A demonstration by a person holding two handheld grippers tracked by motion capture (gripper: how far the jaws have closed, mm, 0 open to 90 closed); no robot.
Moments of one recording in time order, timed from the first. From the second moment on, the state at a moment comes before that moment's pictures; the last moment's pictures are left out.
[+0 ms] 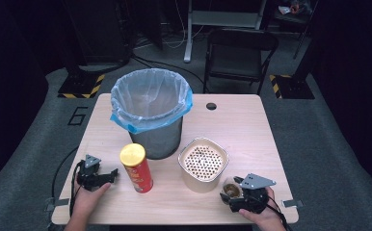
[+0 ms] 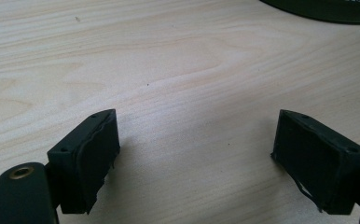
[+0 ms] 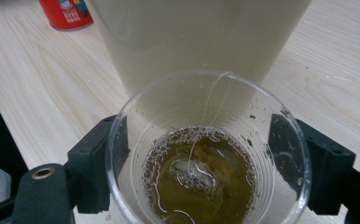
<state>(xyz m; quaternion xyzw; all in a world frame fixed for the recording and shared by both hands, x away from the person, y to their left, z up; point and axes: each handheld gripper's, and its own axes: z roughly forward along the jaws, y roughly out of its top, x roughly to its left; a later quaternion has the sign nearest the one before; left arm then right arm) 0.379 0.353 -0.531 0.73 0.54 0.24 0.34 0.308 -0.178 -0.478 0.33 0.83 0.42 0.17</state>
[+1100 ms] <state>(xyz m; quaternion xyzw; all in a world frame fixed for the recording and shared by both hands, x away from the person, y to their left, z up) 0.379 0.353 -0.531 0.73 0.54 0.24 0.34 0.313 -0.184 -0.477 0.33 0.84 0.41 0.16</state>
